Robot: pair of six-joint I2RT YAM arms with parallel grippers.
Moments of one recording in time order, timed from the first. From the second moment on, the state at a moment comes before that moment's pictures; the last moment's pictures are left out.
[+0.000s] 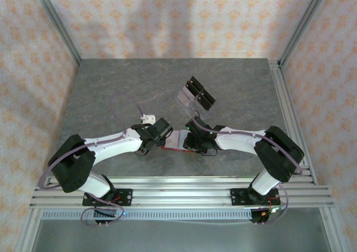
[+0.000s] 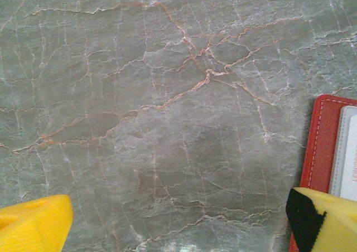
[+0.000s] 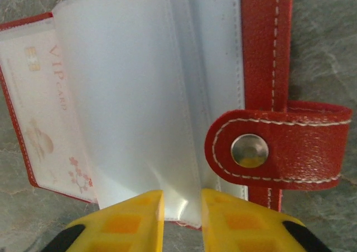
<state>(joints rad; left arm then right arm) -0.75 1.48 0.82 -0.64 -0.52 -0.83 0.82 1.60 0.81 -0.31 -0.14 1.07</state>
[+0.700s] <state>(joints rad) -0.75 1.48 0.82 -0.64 -0.53 -0.83 0.82 1.60 0.80 -0.24 -0.15 1.10</state>
